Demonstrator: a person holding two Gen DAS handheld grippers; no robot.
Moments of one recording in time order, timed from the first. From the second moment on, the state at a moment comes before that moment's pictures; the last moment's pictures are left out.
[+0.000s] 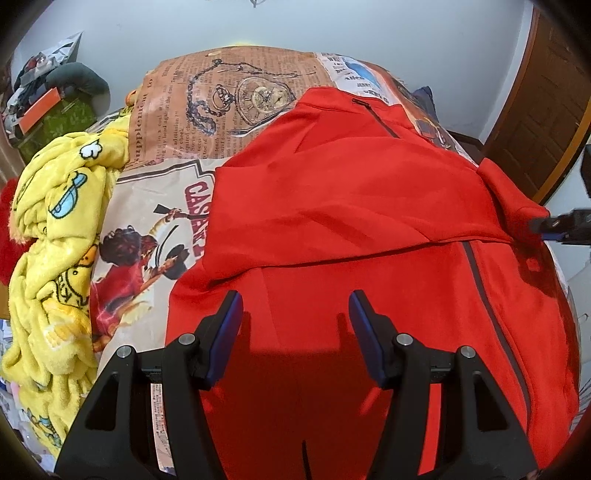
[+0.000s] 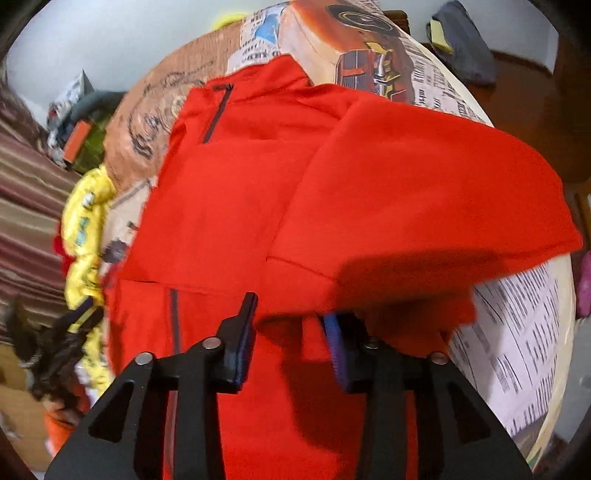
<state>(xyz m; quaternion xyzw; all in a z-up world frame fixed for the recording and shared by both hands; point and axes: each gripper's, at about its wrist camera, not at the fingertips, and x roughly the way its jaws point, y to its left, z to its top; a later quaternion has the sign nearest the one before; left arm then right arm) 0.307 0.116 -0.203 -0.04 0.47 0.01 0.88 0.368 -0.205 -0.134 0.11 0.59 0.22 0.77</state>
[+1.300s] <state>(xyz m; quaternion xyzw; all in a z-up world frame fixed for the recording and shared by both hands) 0.315 0.128 -0.203 -0.06 0.47 0.03 0.88 0.438 -0.292 -0.062 0.12 0.44 0.06 0.89</state>
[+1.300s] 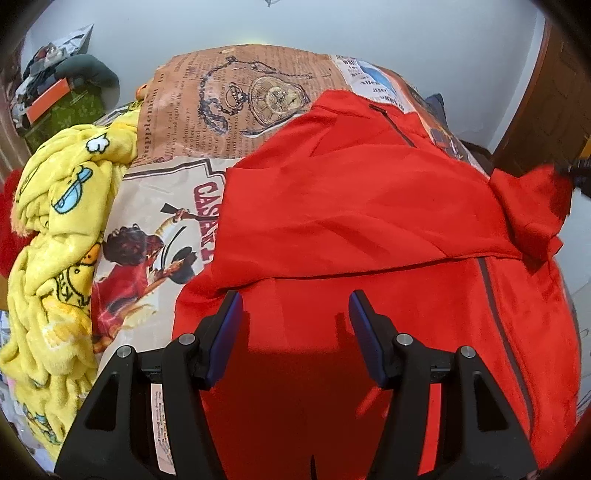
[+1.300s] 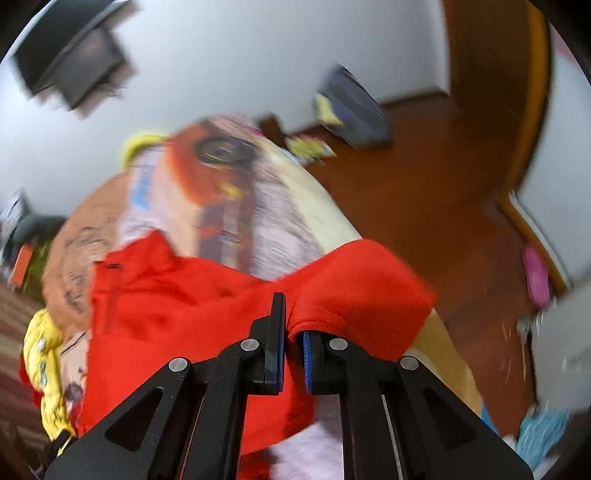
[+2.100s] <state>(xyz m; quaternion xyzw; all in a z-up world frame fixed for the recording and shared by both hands) 0.235 0.217 -0.190 -0.12 0.46 0.06 0.88 0.344 0.048 -0.146 0.03 0.56 0.33 0.76</state>
